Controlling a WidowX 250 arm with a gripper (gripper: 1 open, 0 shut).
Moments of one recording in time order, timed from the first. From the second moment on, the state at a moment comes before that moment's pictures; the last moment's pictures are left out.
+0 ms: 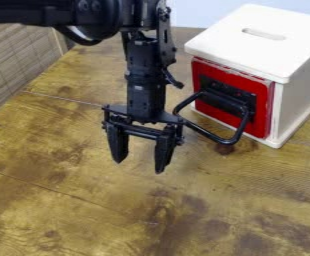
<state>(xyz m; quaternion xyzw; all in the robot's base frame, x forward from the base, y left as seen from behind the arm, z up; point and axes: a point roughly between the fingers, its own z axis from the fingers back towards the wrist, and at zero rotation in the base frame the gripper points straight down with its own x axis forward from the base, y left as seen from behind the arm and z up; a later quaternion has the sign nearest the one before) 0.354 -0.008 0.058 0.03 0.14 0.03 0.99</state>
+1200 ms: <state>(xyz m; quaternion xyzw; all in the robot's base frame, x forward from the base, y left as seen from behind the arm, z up) 0.371 -0.018 0.048 0.03 0.16 -0.02 0.99</state>
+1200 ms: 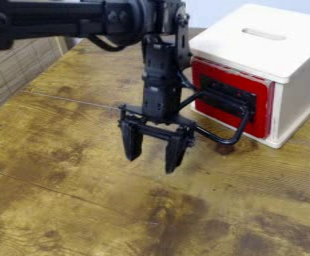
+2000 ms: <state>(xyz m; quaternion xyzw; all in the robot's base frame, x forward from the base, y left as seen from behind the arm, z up) 0.394 -0.022 0.041 0.01 0.13 -0.08 0.99</state>
